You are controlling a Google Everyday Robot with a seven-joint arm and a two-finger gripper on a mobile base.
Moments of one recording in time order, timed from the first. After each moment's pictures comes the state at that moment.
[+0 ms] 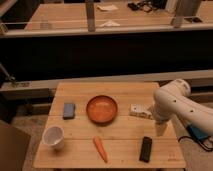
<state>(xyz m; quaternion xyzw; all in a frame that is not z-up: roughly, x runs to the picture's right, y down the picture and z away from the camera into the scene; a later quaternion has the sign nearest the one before) 0.251 0.177 0.720 -0.30 -0.02 -0.08 0.95</state>
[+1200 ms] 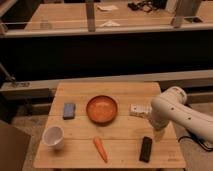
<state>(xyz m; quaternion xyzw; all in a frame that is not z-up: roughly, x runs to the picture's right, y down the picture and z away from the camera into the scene) 0.234 0.205 0.725 -0.30 -0.05 -0.15 0.94</state>
